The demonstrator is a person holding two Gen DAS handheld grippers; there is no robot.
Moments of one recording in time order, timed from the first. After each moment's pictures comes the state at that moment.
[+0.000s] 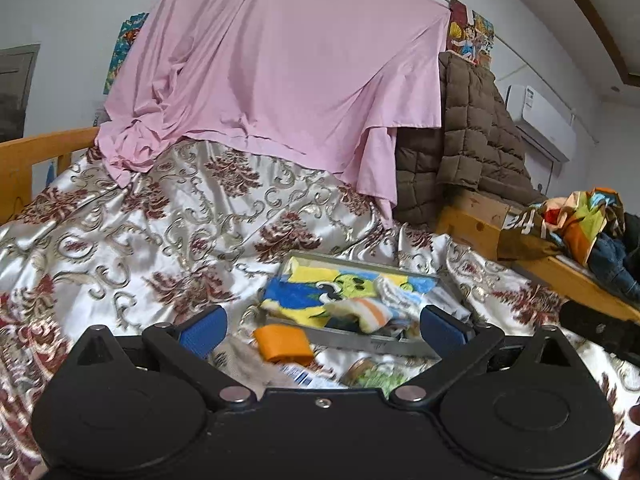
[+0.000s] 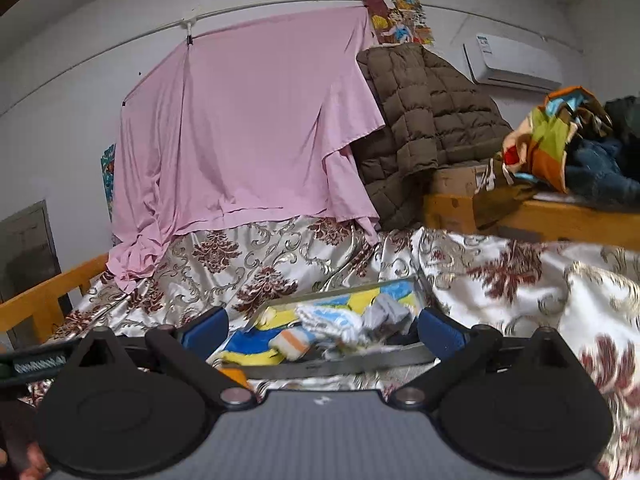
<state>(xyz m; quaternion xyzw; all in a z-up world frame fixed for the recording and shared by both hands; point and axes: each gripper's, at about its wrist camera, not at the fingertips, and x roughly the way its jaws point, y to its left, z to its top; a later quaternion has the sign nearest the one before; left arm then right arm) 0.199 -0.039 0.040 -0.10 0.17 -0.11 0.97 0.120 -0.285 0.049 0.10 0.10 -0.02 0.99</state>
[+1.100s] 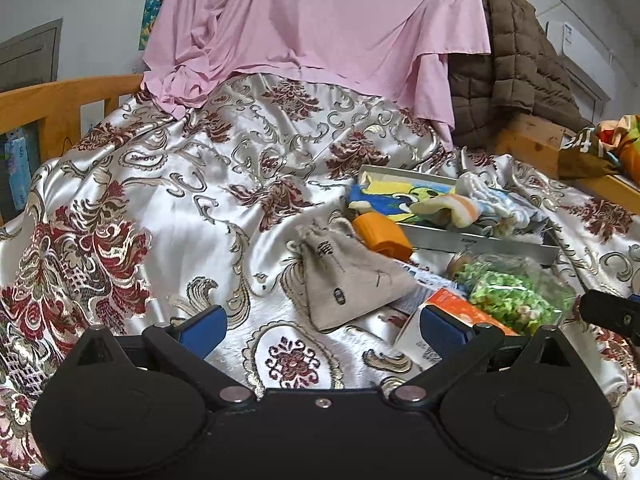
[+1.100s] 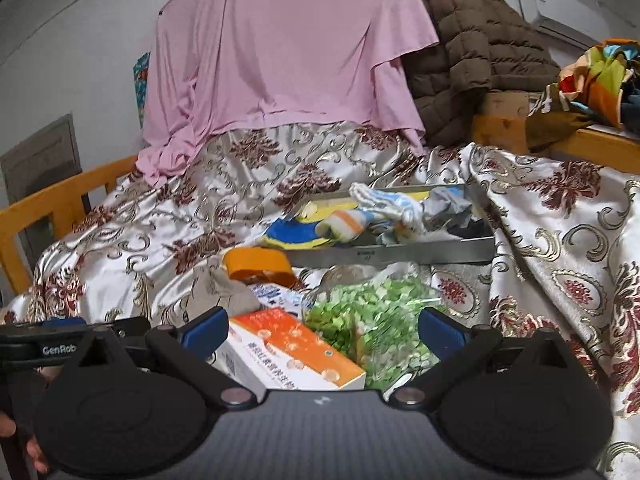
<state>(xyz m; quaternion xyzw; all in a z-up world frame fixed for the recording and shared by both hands) 0.194 0.009 -0.043 -0.06 0.25 -0.05 0.96 0.139 -0.224 -0.020 0.05 0.22 0.04 0.97</state>
